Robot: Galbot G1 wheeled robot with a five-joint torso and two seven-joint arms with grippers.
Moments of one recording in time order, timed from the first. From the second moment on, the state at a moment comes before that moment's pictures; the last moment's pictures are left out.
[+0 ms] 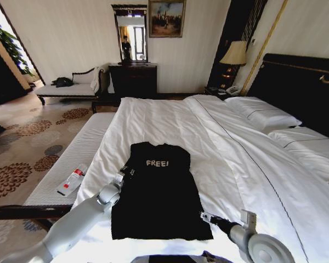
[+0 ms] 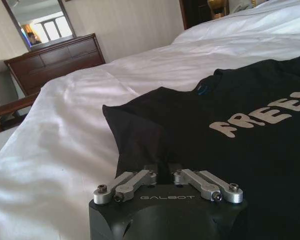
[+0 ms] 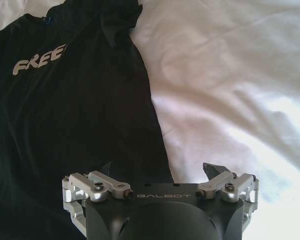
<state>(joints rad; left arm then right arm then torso) 0.82 -0.88 0.20 -1.55 -0.51 0.15 -0.25 -1.85 1.10 0.70 2.33 1.14 -0.74 0.42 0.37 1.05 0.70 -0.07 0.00</state>
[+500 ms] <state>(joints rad) 0.84 -0.87 0.14 -1.57 -0.55 0.15 -0.26 -1.85 1.10 0.70 2.34 1.15 -0.74 0.42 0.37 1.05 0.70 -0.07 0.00</state>
